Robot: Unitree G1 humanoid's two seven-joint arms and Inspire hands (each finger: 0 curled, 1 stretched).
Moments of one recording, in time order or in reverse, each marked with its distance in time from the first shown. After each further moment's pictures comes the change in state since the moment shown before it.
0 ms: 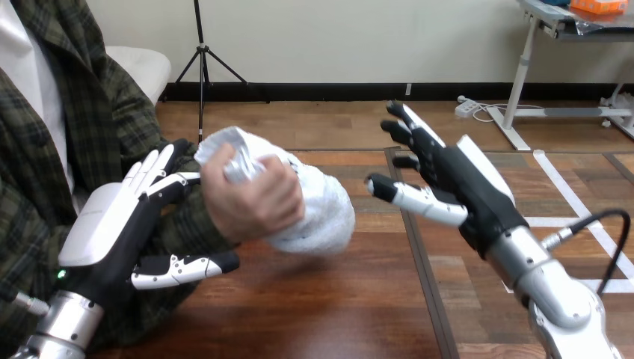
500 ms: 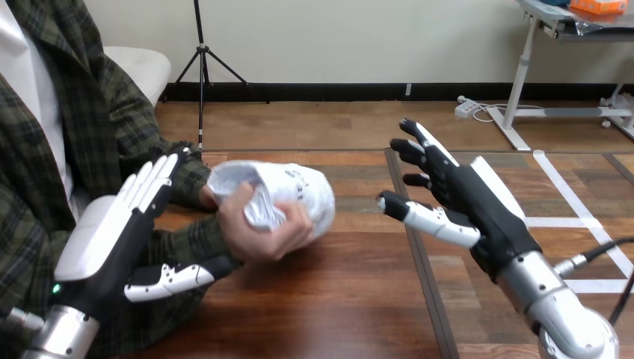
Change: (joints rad) left arm 0.015 -0.001 -0.001 0.072 -0.010 -0.062 0.024; right arm 0.116 0.002 -0.015 -0.094 0.010 0.001 -0.024
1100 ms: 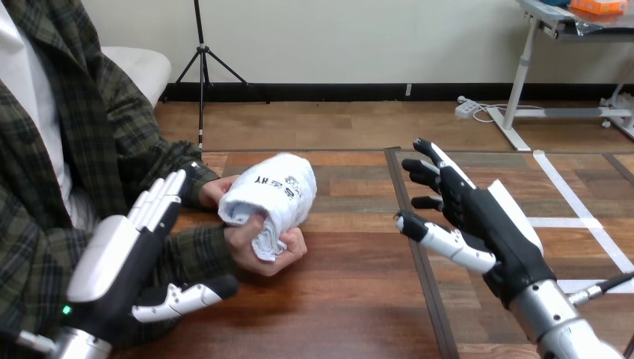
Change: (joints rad) left arm 0.024 -0.029 -0.012 0.050 -0.003 -0.102 0.029; right arm 0.088 0.001 -0.021 -0.004 0.025 -0.075 -0.005
